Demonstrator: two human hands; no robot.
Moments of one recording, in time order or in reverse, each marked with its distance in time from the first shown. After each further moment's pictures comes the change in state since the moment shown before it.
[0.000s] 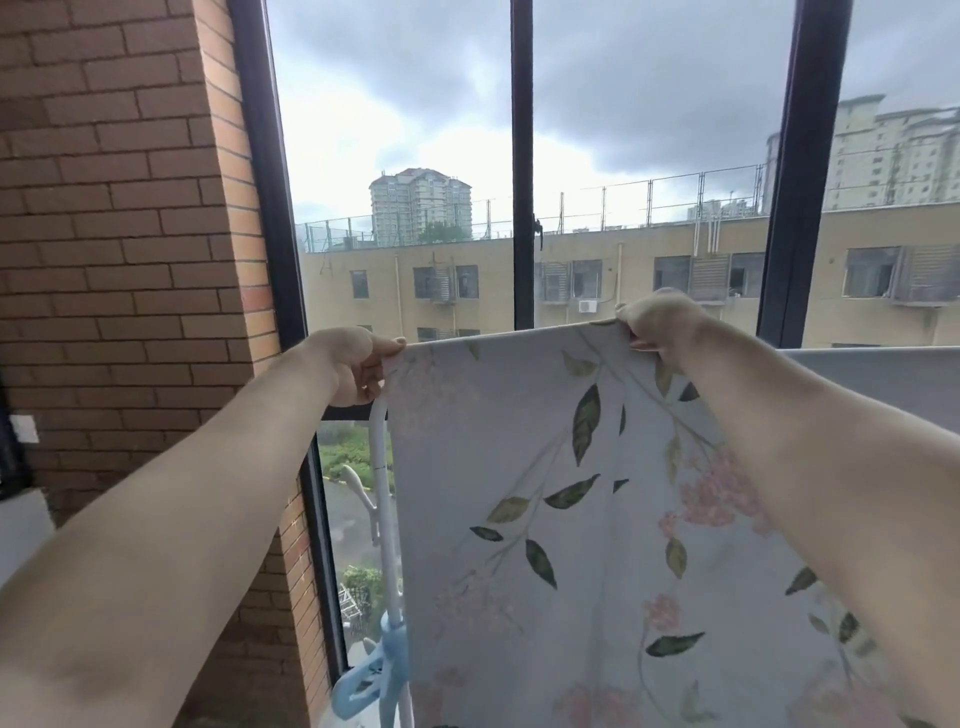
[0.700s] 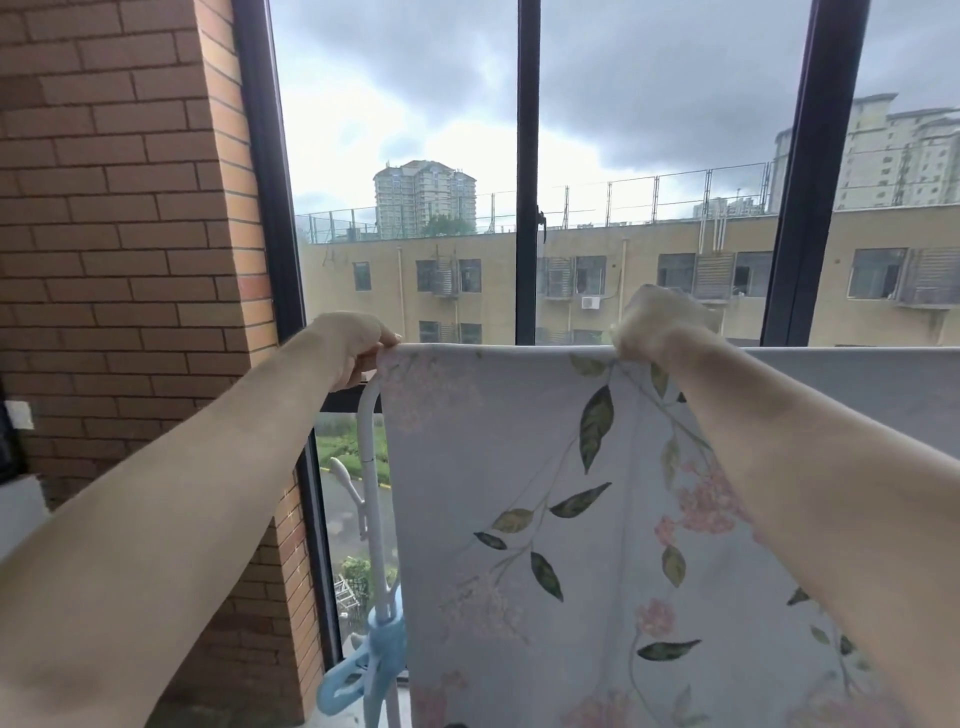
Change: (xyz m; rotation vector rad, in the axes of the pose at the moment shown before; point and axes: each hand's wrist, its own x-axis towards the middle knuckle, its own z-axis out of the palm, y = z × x) left_hand 0.006 0.006 0.016 0.322 0.277 0.112; right_hand 0.008 0.018 0.012 -0.861 0.254 -0.278
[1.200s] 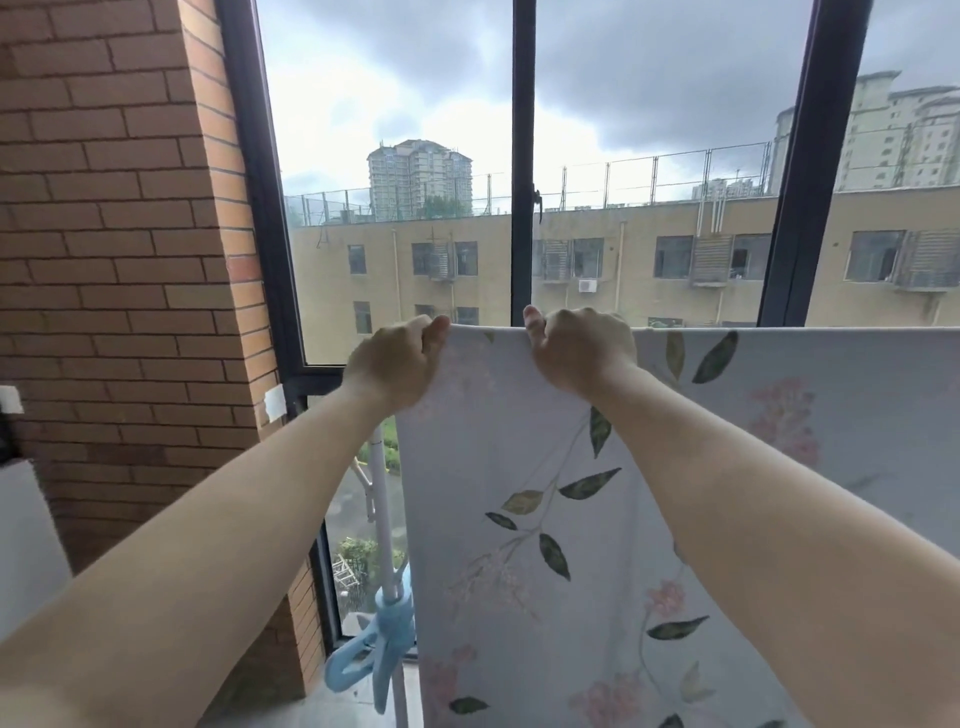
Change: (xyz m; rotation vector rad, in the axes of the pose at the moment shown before) left_hand -0.004 -0.048 0.057 0.686 0.210 0.816; right_hand -0.033 -0.042 0.048 0.053 0.124 -0.357
